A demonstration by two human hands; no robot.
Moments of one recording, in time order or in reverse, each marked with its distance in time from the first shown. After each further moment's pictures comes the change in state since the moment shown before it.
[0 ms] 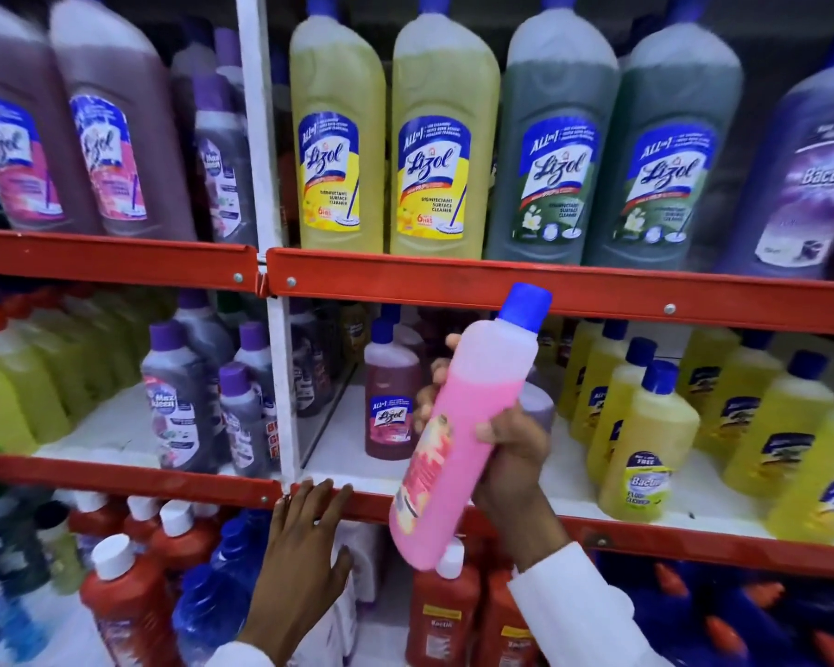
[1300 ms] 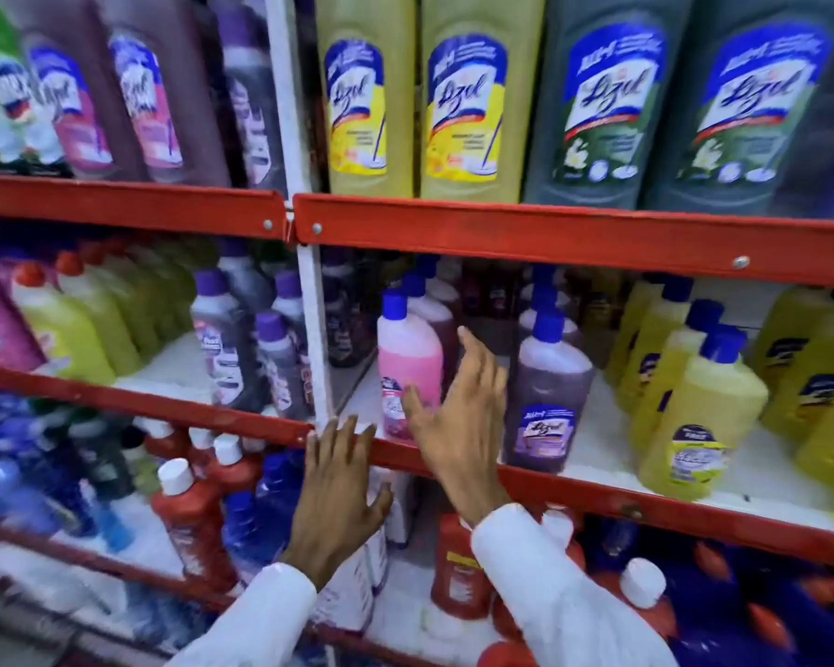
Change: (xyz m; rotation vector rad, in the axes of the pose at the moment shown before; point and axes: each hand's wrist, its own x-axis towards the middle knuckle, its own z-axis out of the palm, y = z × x) left_hand 0.002 0.029 -0.018 0.089 0.015 -0.098; right_hand 0.012 0.083 -0.012 -1.389 0.314 -0.331
